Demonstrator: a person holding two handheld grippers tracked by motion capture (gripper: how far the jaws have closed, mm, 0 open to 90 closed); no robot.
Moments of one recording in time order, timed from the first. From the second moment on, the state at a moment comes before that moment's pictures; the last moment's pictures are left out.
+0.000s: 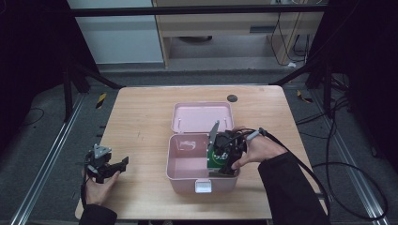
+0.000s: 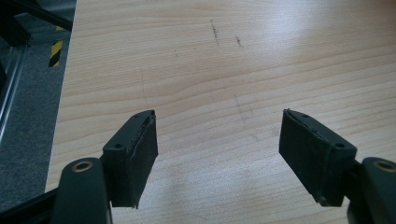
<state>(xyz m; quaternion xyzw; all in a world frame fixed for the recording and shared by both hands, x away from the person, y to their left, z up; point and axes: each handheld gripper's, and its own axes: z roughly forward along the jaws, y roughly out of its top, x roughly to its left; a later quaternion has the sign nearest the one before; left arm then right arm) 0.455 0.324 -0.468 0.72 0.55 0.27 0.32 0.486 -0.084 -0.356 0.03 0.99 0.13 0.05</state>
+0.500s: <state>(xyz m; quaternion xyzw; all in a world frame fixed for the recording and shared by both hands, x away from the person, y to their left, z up) 0.455 0.324 -0.468 0.72 0.55 0.27 0.32 0.487 -0.076 -0.368 0.03 0.99 0.12 0.04</state>
